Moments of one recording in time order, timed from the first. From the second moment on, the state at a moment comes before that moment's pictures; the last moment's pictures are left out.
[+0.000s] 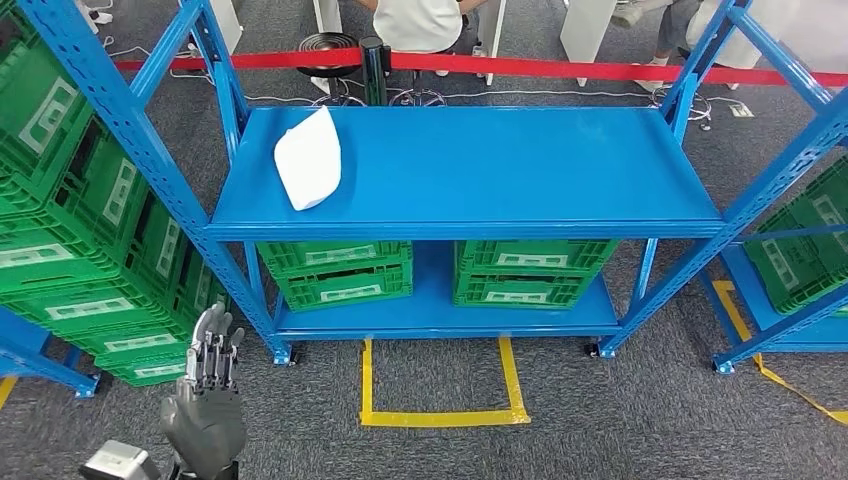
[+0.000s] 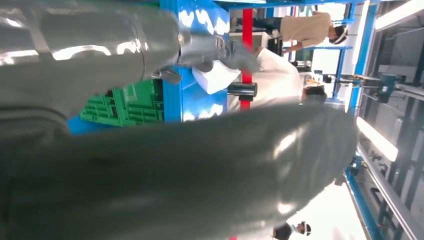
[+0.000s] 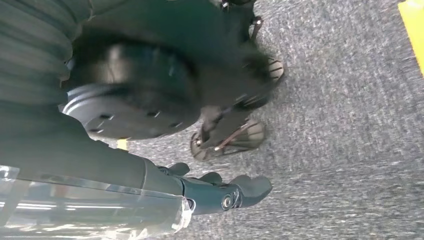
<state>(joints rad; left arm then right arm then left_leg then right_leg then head) 0.05 0.32 -0.80 -1.77 0.37 0.70 -0.65 -0.11 0.00 1.05 -0.26 -1.38 -0.40 -0.32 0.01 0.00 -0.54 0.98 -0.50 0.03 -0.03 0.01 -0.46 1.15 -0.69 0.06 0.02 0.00</state>
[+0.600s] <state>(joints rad) 0.03 0.31 -0.83 -1.75 0.38 0.68 -0.66 -0.09 0.00 1.05 -0.25 -1.39 -0.39 -0.32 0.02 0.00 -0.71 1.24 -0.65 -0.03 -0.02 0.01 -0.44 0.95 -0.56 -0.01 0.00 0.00</state>
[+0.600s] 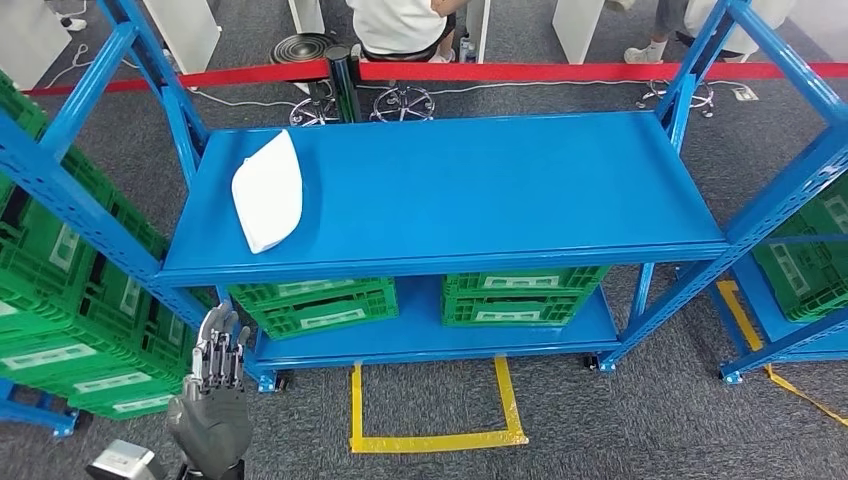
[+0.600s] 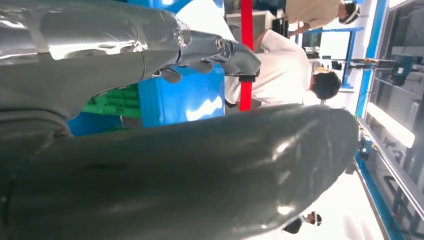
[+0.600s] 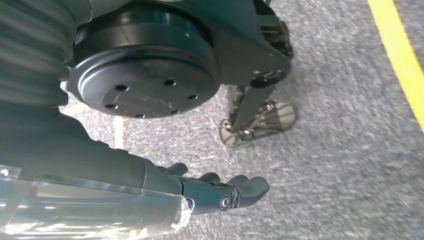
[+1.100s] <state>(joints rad) 0.03 0.31 -0.84 -1.74 0.41 0.67 -0.67 -0.10 0.00 1.05 -0.25 -1.39 -0.39 -0.31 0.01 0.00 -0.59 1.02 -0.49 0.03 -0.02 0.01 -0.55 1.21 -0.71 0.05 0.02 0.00</state>
